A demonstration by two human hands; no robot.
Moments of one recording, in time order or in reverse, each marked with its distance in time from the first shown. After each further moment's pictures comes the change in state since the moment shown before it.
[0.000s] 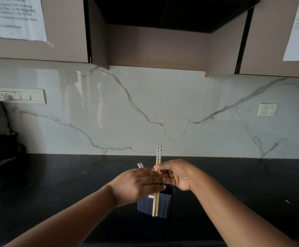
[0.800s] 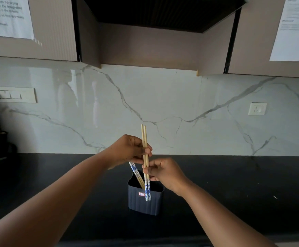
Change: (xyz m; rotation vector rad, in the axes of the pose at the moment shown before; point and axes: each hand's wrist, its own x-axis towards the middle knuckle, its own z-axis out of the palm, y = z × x) left_hand 0.072 -0.033 -0.051 -1.195 0.009 -1.185; right_hand -0.016 0.020 -0.001 -0.434 0.040 -0.531
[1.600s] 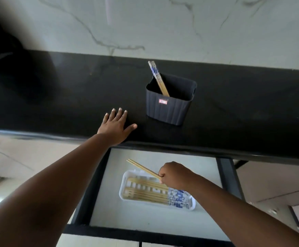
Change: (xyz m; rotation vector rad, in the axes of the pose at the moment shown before) left_hand -0.065 -0.313 0.019 1.068 0.084 -0.452; right_hand -0.101 0.227 0.095 -0.770 -0.730 0.401
